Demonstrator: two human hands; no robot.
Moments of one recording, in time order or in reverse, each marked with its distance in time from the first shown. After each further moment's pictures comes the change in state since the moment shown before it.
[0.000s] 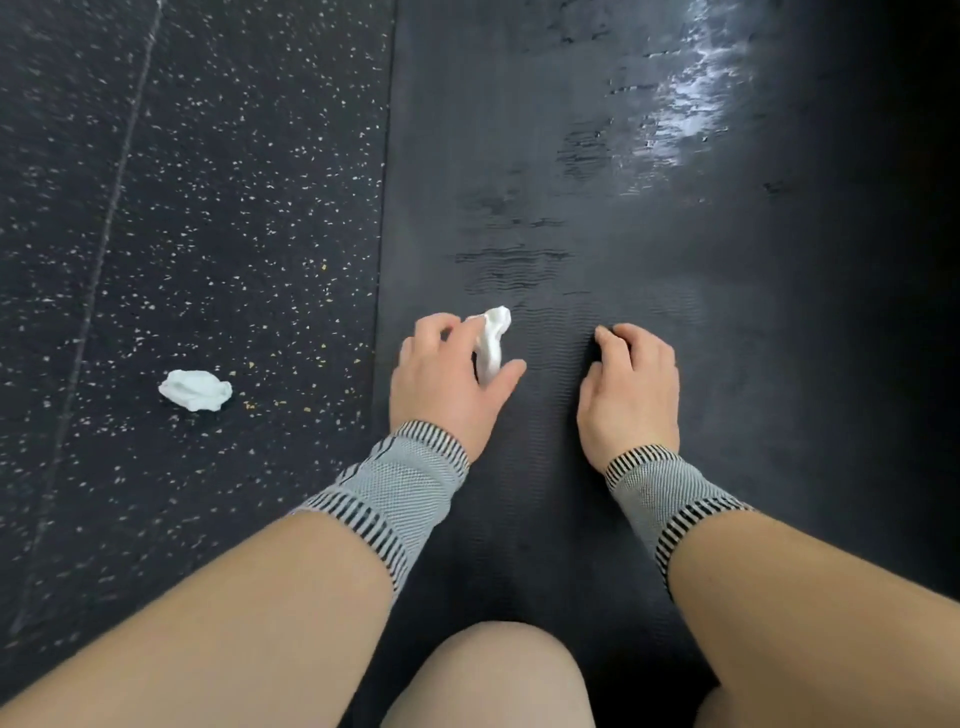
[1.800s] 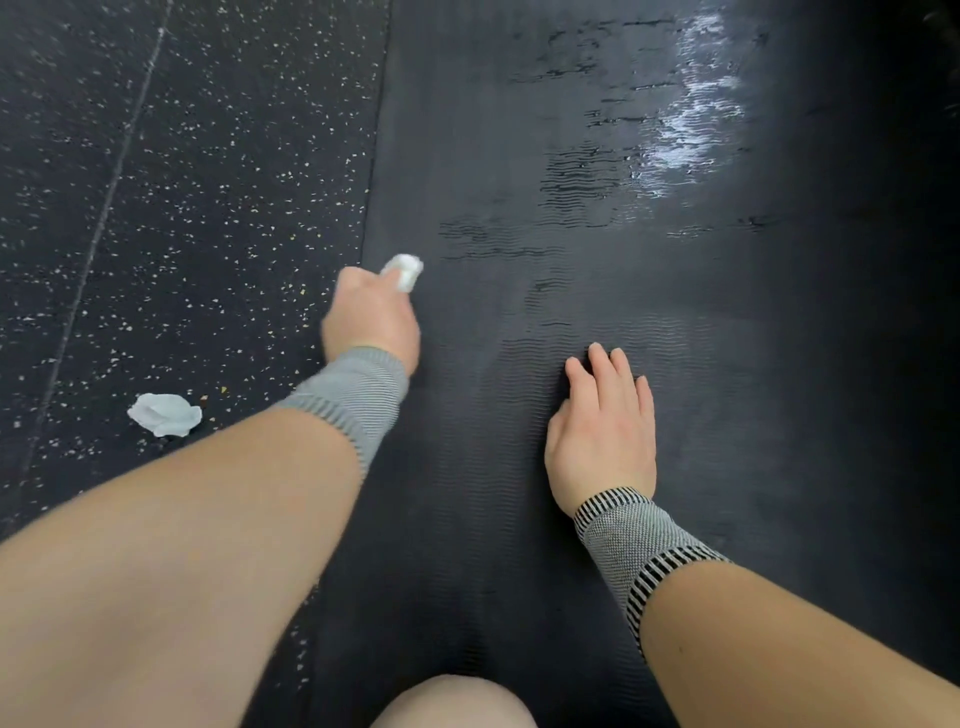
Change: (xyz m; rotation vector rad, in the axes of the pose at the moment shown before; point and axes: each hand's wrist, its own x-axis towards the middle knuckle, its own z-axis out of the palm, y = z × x) left_hand 0.094 -0.013 -0.003 0.324 0.153 -0.180; right_hand -0.001 0.000 -0.002 -0.149 -0.072 -0.049
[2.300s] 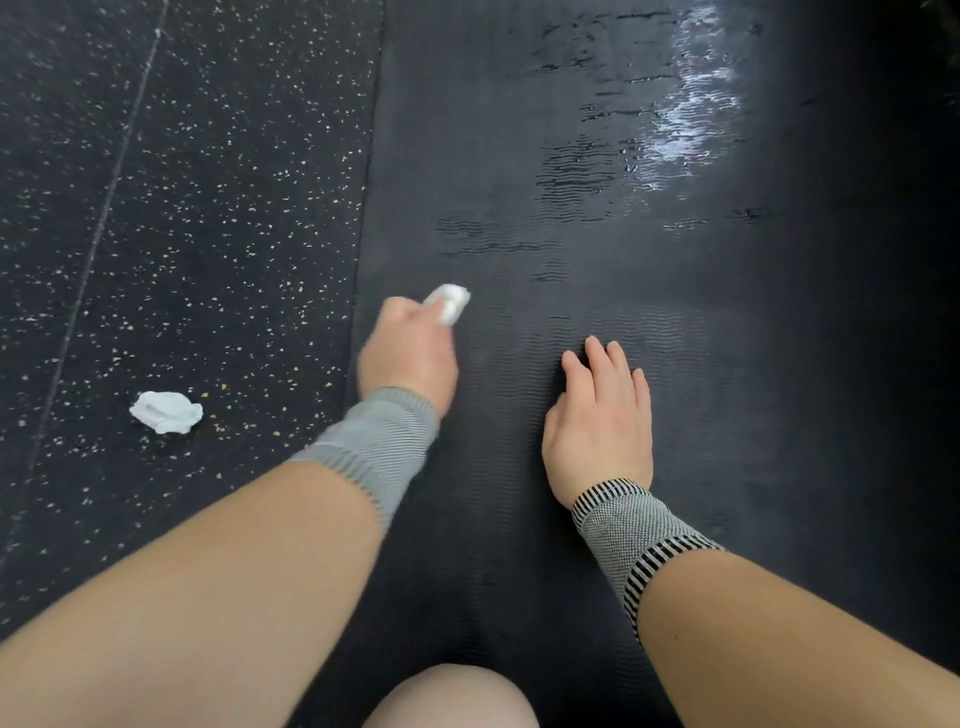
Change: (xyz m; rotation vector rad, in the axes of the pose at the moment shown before) left_hand -0.042 0.016 0.002 -0.174 -0.033 0.059; right_hand 0.001 0.000 -0.001 0.008 -0.001 -0.010
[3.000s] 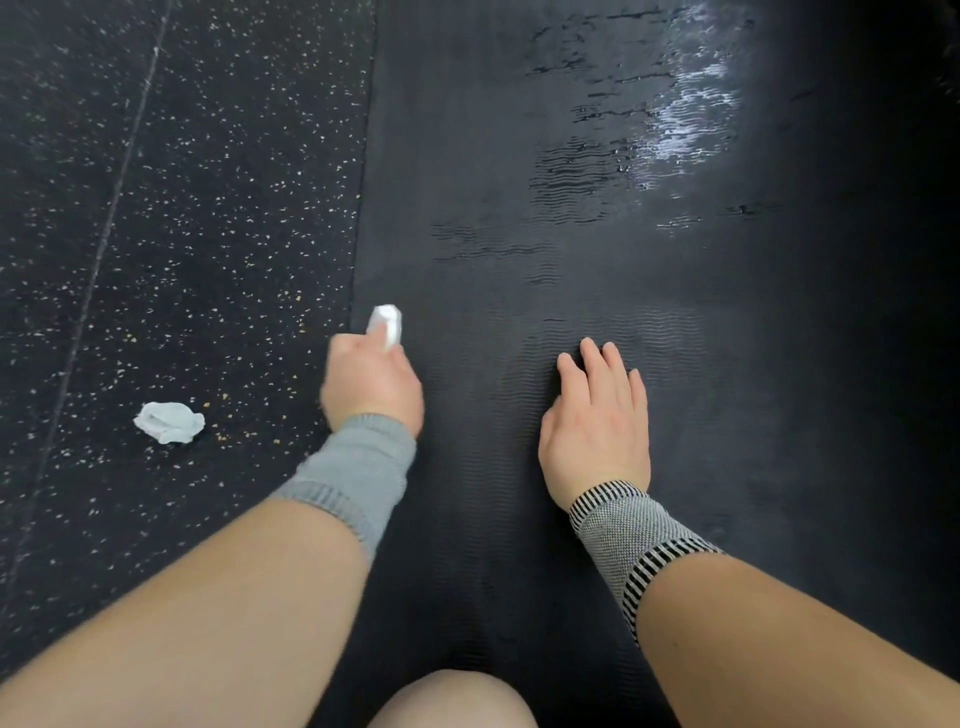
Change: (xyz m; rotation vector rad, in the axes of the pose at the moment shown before) left_hand -0.012 -0.016 -0.008 -0.008 0.032 -0.327; right_hand 0.000 0.001 0.002 0.012 -0.016 0.005
